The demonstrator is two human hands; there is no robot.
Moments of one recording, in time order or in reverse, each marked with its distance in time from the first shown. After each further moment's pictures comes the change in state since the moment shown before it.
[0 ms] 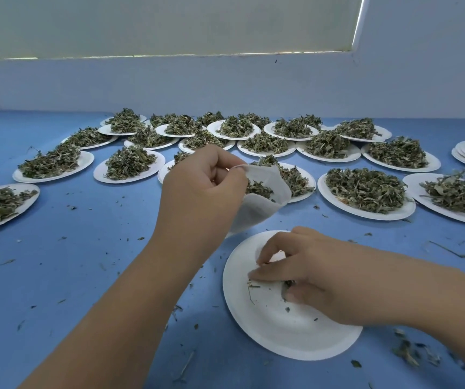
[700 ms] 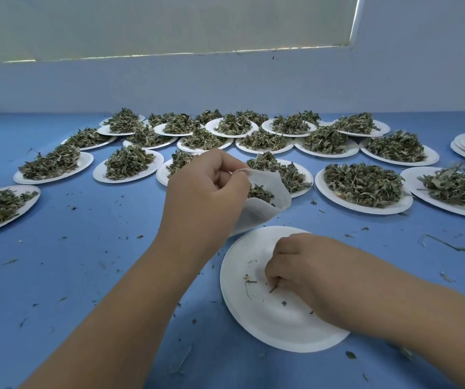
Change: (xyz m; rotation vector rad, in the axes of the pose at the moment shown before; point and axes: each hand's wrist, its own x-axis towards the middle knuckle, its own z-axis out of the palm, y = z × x) left_hand -0.005 0.000 0.007 0.014 -0.049 -0.012; right_hand -0.006 -0.017 0.011 -0.102 0.112 0.111
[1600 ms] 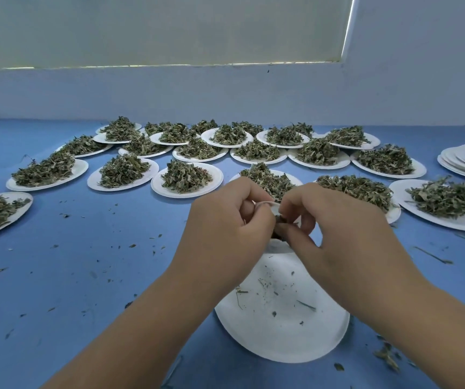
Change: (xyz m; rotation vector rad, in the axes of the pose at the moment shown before) left_hand -0.020 0.010 0.019 0.056 -0.113 0.088; right_hand 0.000 -0.011 -0.033 0.058 0.709 0.203
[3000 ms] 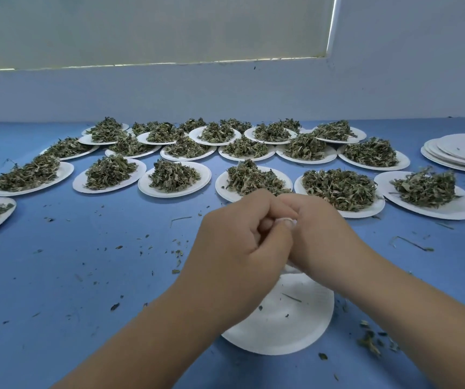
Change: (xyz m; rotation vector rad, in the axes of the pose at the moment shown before) left_hand -0.020 0.017 0.014 -0.076 -0.107 0.107; right_hand 0.009 0.007 0.012 0.548 -0.247 0.481
